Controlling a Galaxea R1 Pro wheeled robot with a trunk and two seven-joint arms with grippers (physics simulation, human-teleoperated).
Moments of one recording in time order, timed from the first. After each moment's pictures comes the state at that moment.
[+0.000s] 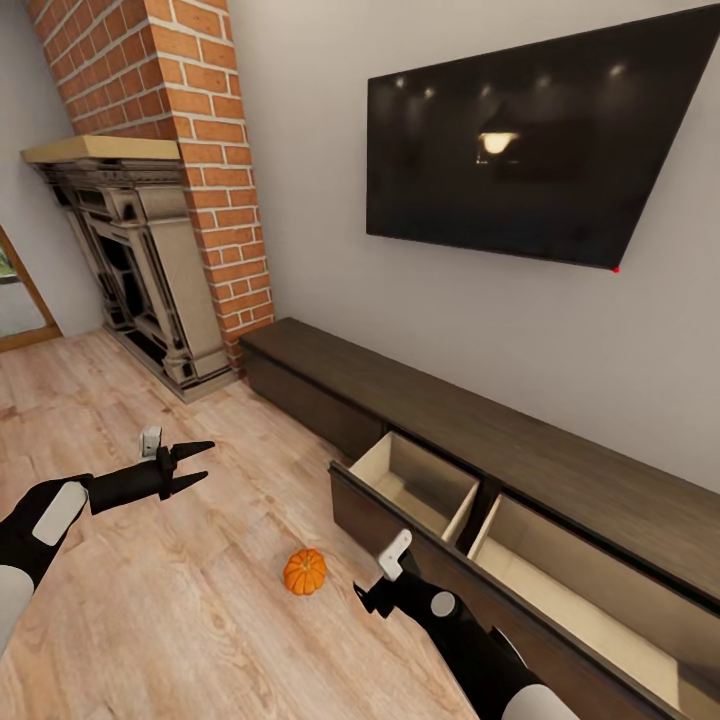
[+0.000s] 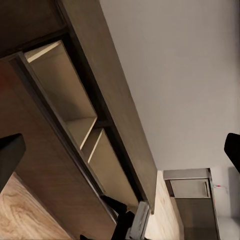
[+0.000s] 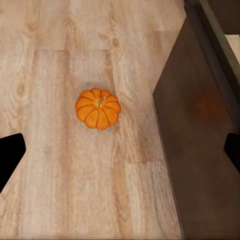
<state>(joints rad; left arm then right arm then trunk) -0.82 0.43 0.09 -0.61 0.71 0.97 -0.87 -0.51 0.12 0.30 -0.65 0.35 0.00 0.28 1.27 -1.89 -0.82</state>
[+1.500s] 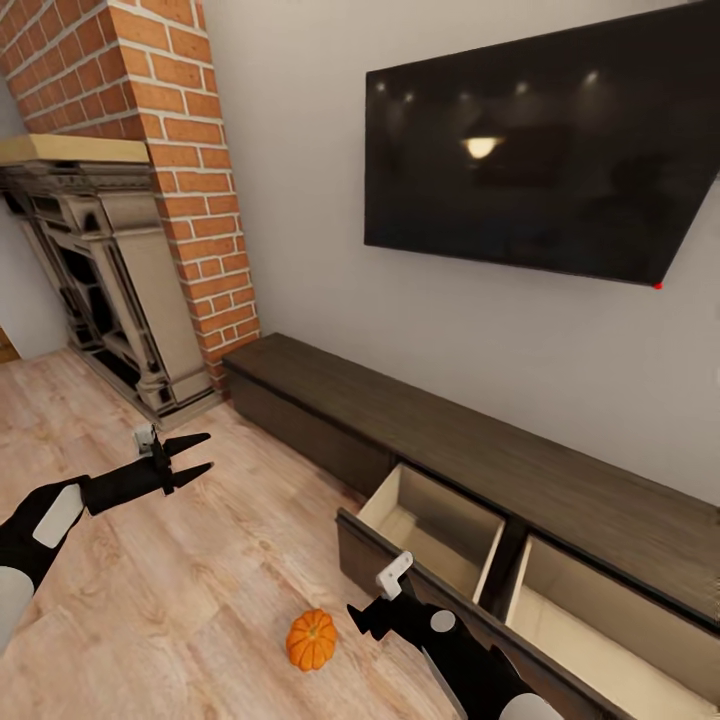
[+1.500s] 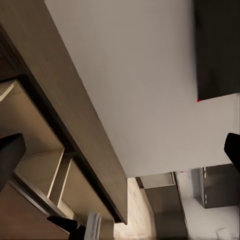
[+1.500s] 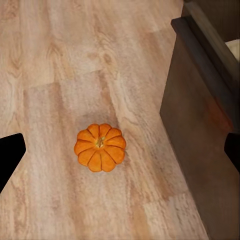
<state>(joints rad) -0.82 0.43 0.10 -0.59 0.71 0.97 -1.05 -0.51 0.14 0.31 -0.51 0.17 -0.03 0.29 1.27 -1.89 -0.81</state>
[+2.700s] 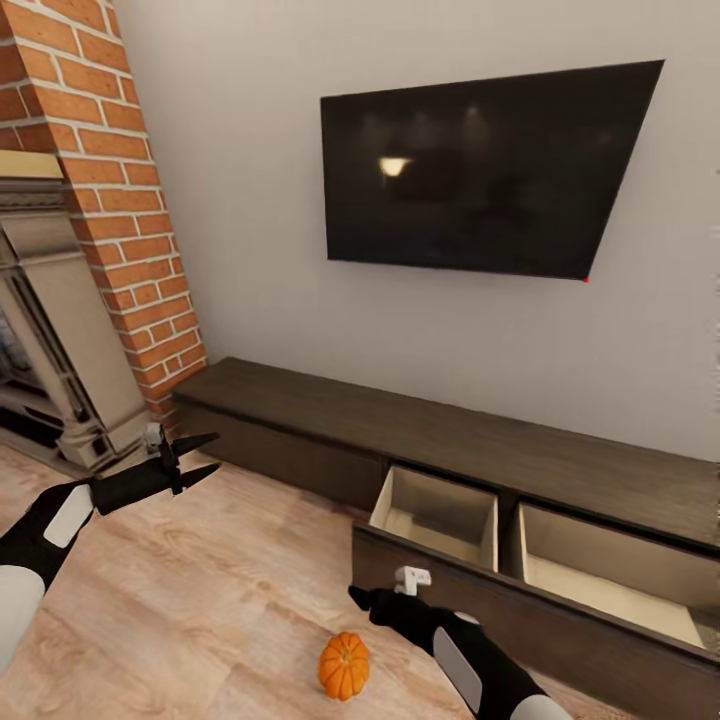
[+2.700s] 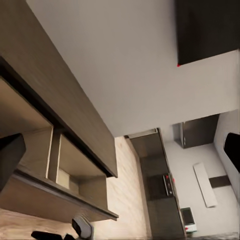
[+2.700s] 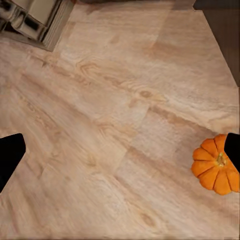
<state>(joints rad) -0.82 0.40 0.10 -0.58 0.71 0.97 -1.05 -0.51 0.11 0.30 -0.49 -0.54 0.16 0.38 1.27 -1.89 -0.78</state>
